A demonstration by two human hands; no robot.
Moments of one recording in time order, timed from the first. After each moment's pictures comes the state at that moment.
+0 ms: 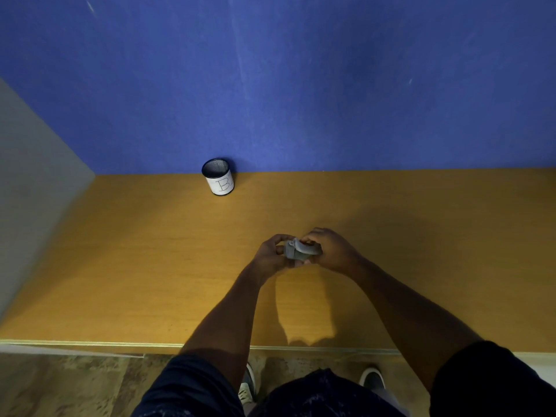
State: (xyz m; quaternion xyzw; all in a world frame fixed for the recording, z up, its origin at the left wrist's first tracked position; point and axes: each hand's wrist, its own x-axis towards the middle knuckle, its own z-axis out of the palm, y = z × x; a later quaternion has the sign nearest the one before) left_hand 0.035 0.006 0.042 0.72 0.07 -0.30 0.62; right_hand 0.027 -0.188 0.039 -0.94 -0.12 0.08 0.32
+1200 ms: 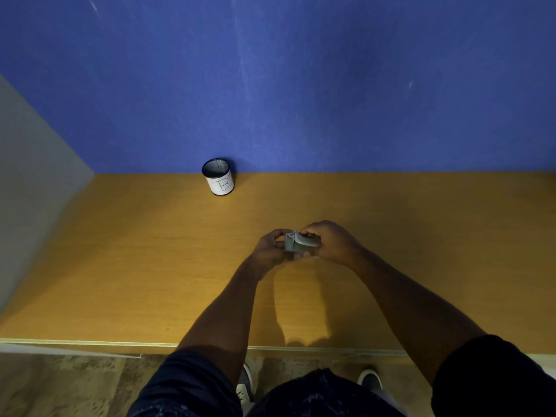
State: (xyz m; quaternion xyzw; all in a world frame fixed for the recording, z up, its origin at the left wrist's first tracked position) left_hand 0.048 0.009 0.039 0.68 0.05 -0.30 0.67; right_hand 0.043 -0.188 0.054 -0.95 -0.12 0.09 0.29
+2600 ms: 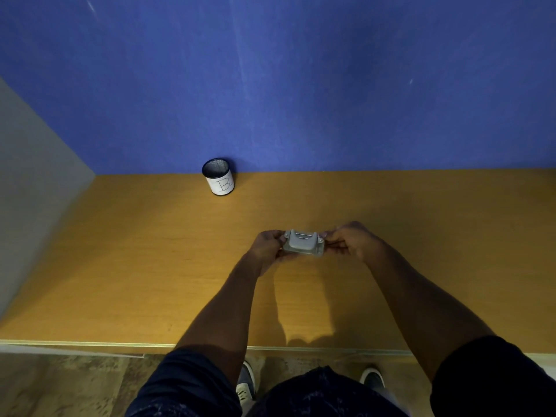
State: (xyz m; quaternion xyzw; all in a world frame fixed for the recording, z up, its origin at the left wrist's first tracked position) left_hand 0.059 0.003 0.042 0.62 0.13 -0.30 0.72; right_hand 0.049 -0.215 0.052 -0.67 0.27 0.20 0.66
